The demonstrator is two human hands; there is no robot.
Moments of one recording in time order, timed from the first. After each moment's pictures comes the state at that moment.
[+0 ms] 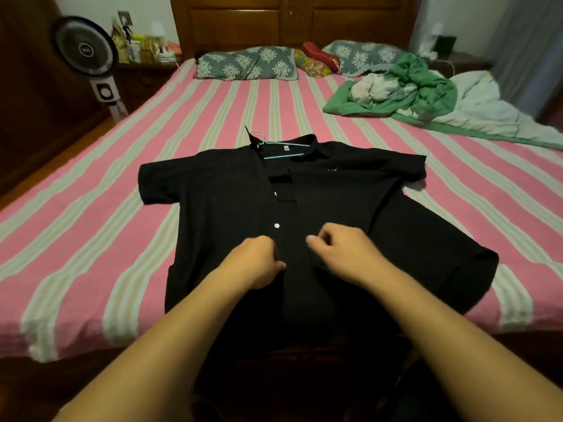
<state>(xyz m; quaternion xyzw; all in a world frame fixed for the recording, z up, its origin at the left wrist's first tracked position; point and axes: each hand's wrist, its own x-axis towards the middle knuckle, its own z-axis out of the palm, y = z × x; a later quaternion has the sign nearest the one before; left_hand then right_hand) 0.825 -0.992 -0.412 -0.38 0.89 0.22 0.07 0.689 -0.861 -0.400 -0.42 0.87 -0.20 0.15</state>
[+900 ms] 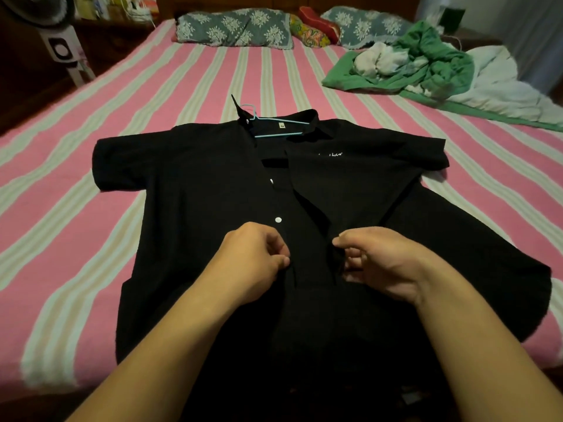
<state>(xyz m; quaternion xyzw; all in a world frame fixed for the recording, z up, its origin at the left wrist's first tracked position) 0.805 -1.012 -0.421 -0.40 0.83 0.40 -0.02 0.643 -0.880 -0.426 -0.14 0.67 -0.50 0.53</state>
